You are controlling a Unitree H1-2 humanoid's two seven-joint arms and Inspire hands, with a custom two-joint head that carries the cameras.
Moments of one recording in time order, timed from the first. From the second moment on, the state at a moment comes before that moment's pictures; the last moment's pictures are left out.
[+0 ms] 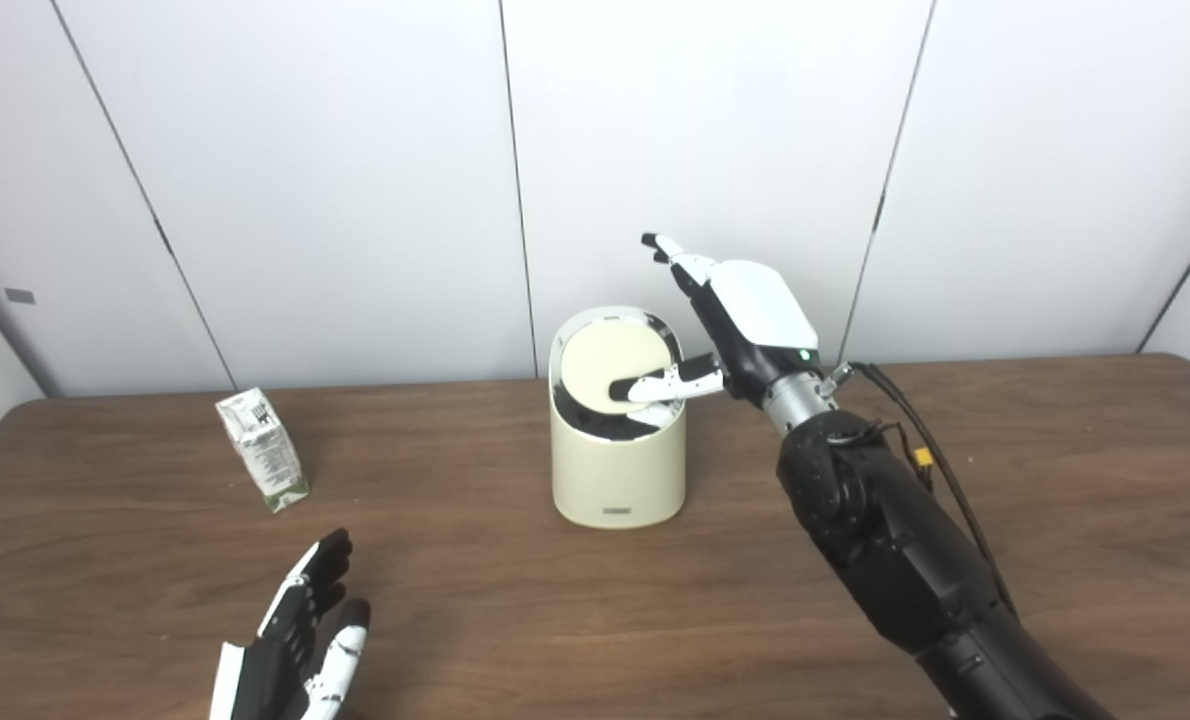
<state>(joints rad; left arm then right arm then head) 0.18 0.03 0.08 -0.17 0.08 -0.21 0.01 -0.71 -0.24 0.39 0.25 -0.81 0.14 -0.10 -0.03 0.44</state>
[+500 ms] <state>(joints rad) 0.19 0.03 0.06 -0.17 0.10 -0.21 0.02 -0.71 -0.21 0.31 0.22 -0.73 0.15 -0.03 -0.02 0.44</state>
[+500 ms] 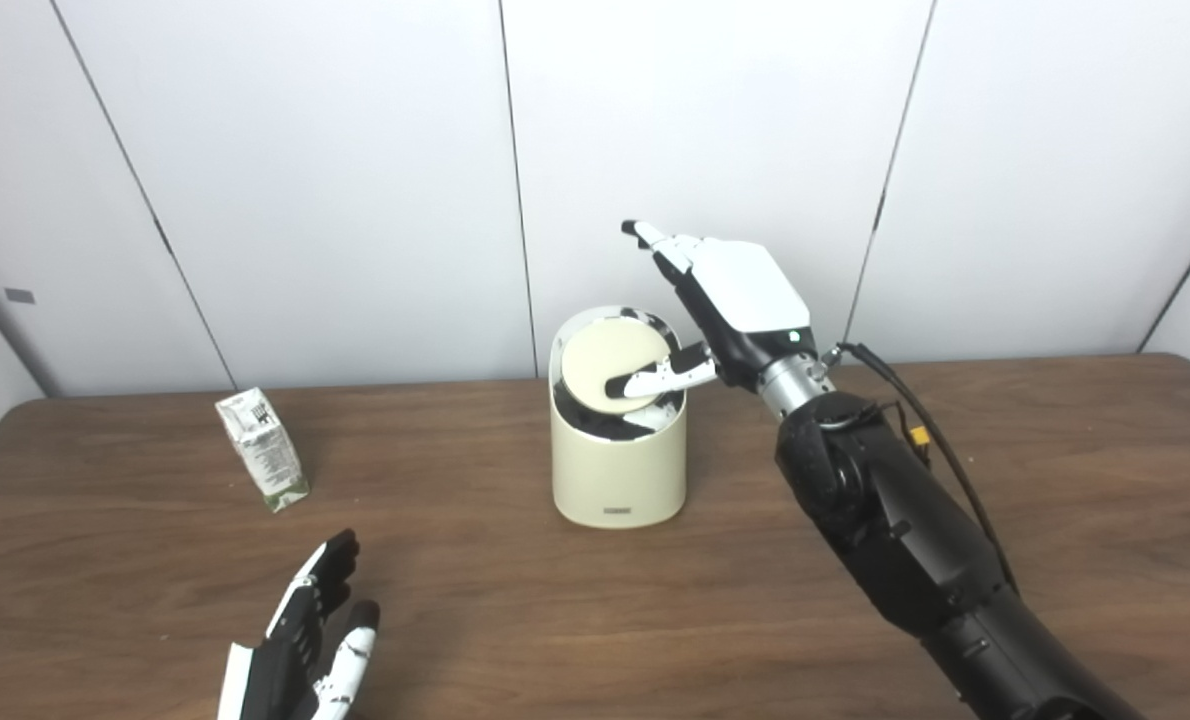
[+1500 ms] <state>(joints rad) 0.19 0.03 0.06 -0.17 0.05 -0.22 0.02 -0.31 -0.16 0.05 -0.27 -0.28 0.45 0.15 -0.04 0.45</state>
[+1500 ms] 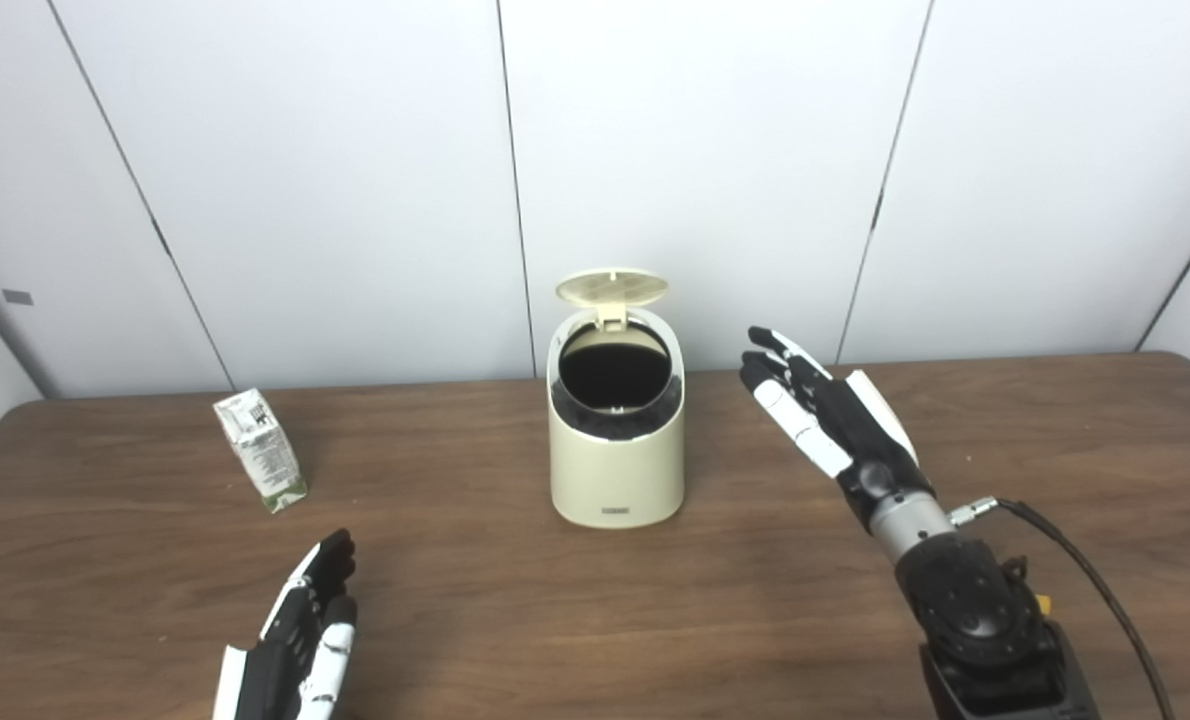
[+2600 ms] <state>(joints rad) 0.09 0.08 0.22 -0.21 0.20 -0.15 0.15 0.07 -0.09 -0.07 -0.19 0.05 -0.02 0.07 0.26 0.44</state>
